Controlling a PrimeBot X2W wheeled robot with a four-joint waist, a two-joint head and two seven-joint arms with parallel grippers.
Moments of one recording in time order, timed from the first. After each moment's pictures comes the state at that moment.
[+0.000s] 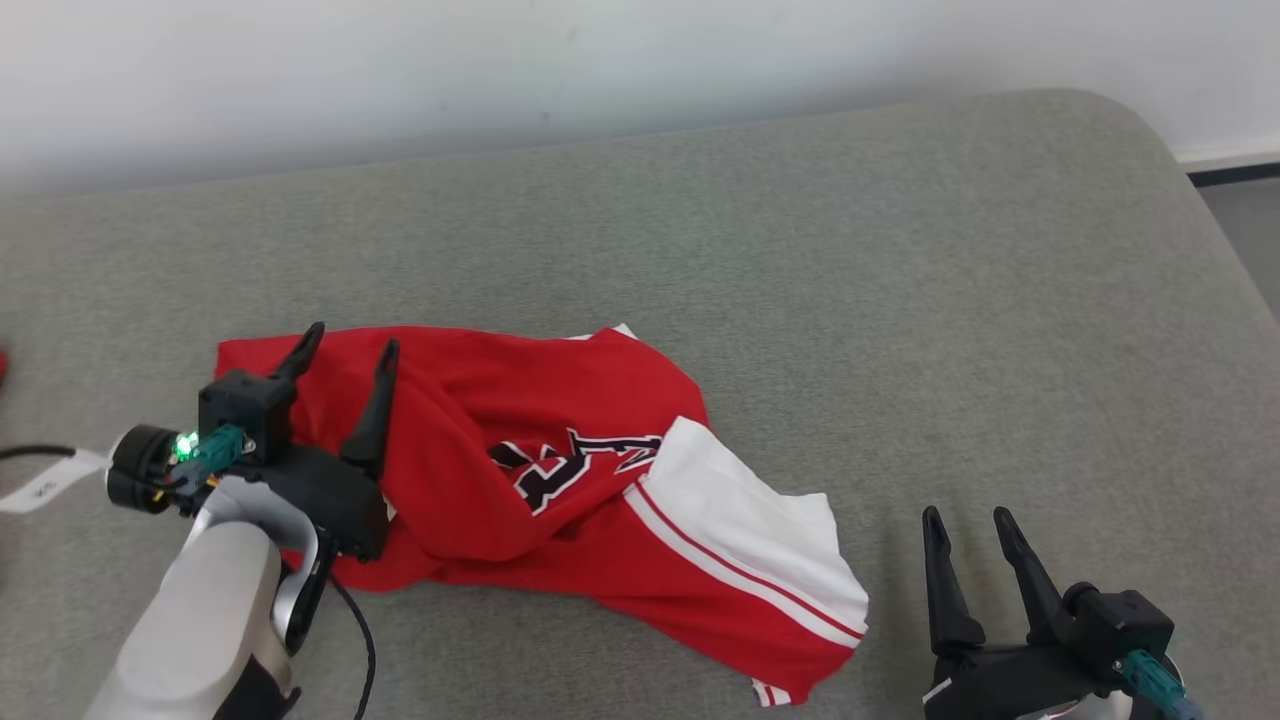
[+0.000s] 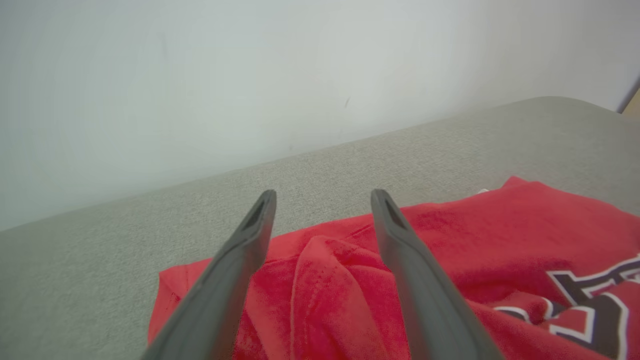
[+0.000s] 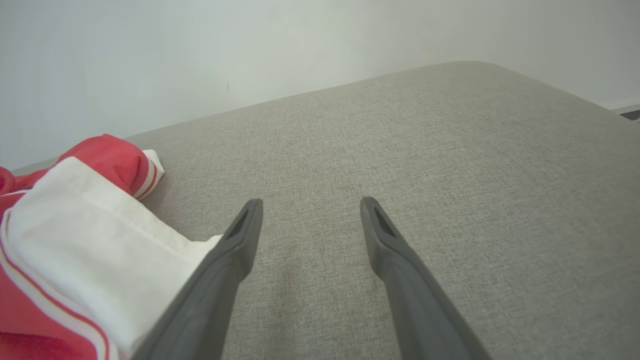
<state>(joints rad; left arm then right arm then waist) -0.68 0.29 -0.40 0.76 -0.39 -0.13 -0.26 -0.10 -0.05 0.02 0.33 0.23 0.13 -0.26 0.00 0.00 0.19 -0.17</state>
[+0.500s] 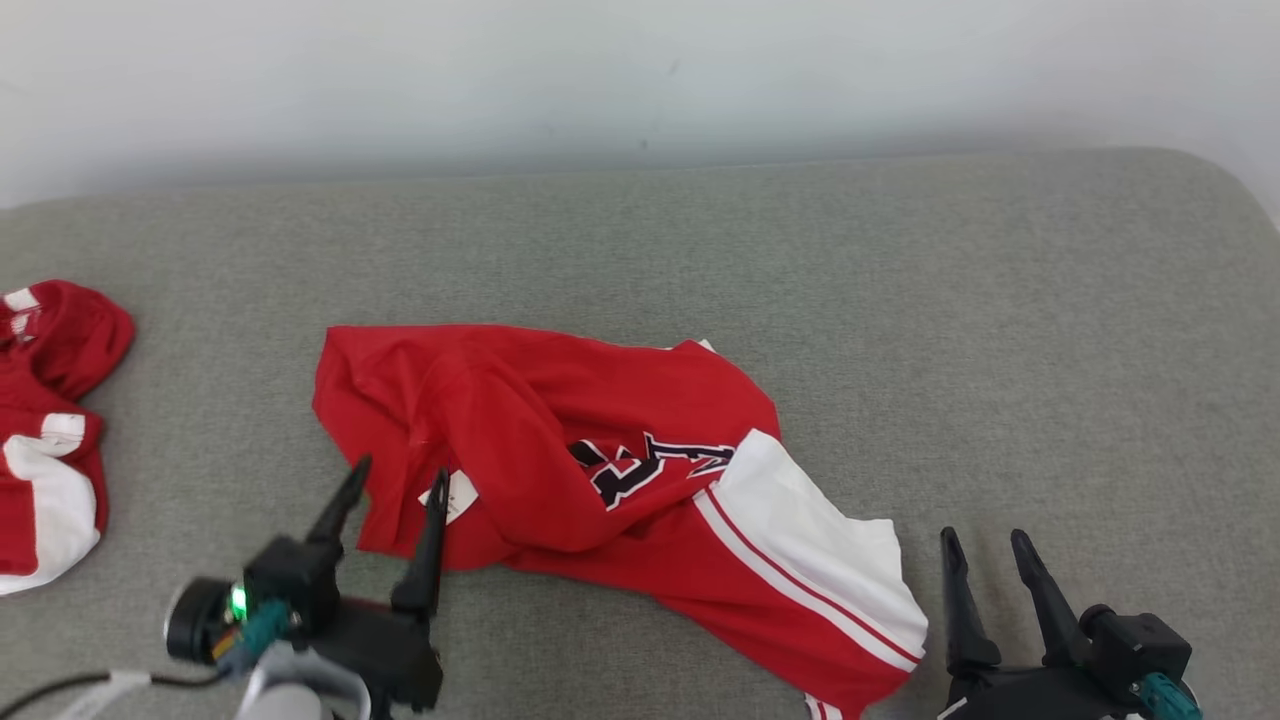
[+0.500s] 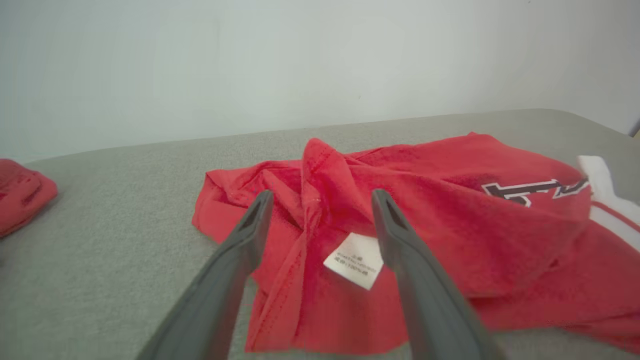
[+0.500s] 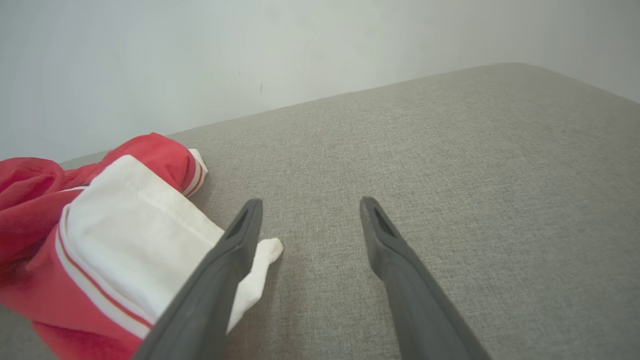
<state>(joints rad) -0.33 0.21 -0.25 0.44 -0.27 -0.12 -0.26 -0.06 -0.05 -0.01 0.32 0.24 0.13 -0.26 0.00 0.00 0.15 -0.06</state>
